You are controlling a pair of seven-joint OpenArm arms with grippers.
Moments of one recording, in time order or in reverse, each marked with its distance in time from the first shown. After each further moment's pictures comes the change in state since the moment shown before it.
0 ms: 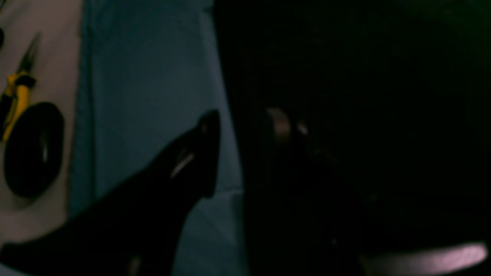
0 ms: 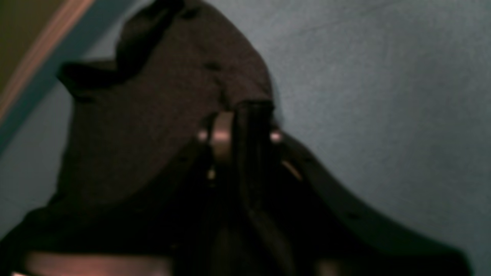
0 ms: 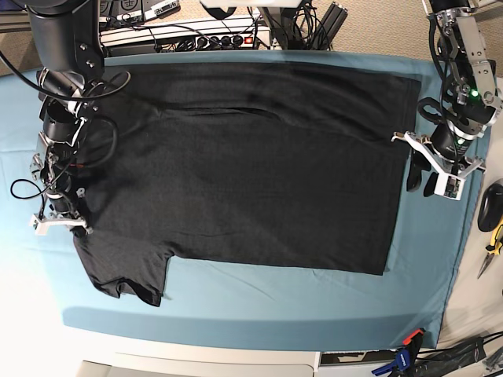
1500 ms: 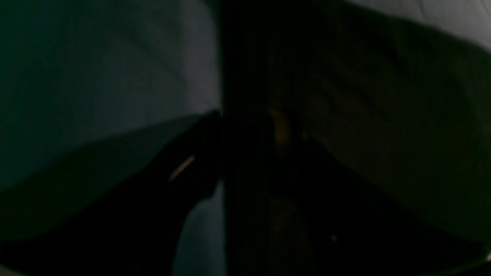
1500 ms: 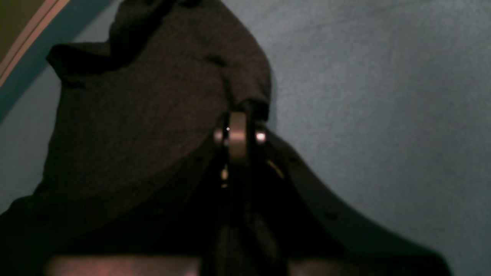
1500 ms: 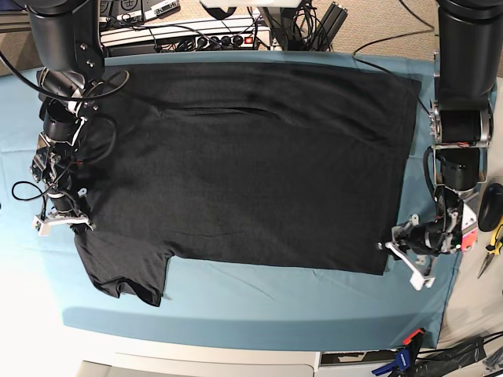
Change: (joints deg) left arm -56.0 -3.9 22.8 -84.1 -7.5 3.9 0.8; right arm -0.1 0.0 0.0 0.0 -2.9 0.5 0.9
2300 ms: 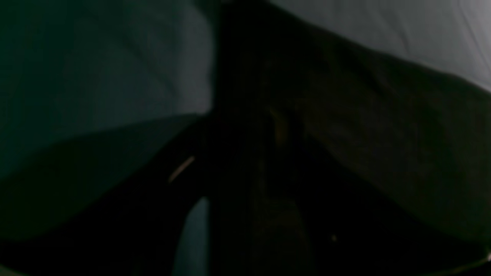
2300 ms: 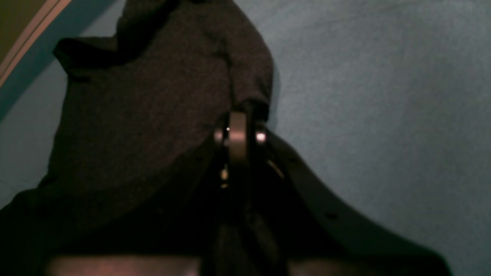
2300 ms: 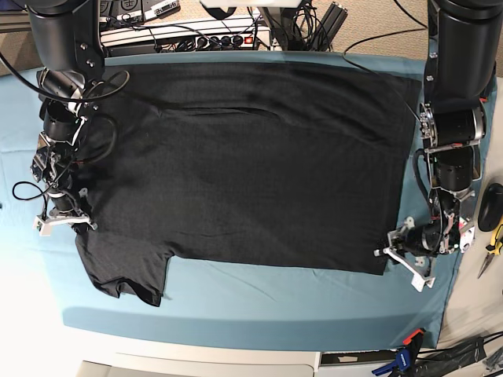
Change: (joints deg) left arm 0.0 2.1 -7.0 -0.3 4.7 1.5 -1.1; right arm -0.2 0.0 0.0 0.0 0.0 2.1 0.0
